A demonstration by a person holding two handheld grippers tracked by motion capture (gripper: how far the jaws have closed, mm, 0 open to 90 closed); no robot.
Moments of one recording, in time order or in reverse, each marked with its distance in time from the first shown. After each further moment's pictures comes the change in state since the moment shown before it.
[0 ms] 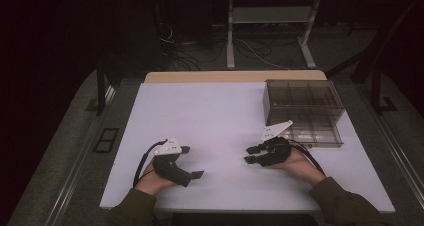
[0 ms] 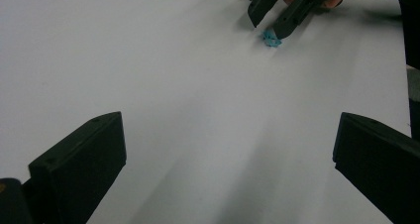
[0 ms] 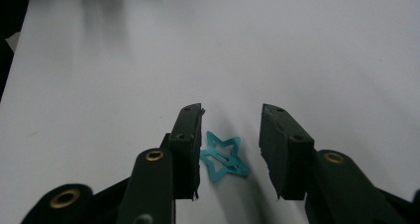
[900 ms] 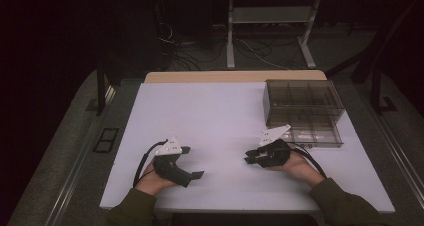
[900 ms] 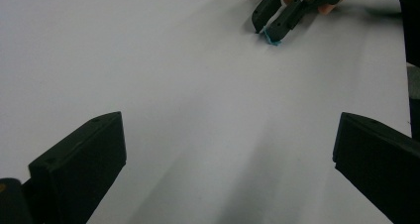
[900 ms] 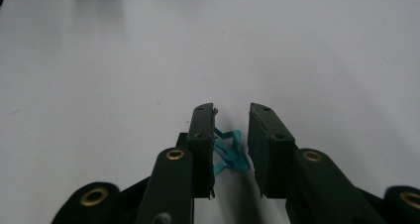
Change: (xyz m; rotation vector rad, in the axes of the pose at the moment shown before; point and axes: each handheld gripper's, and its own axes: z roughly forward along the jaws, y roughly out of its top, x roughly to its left) left arm 0.000 0.000 0.000 0.009 -0.001 0.004; right arm 0.007 -0.003 0.004 0.024 -0.036 -0.076
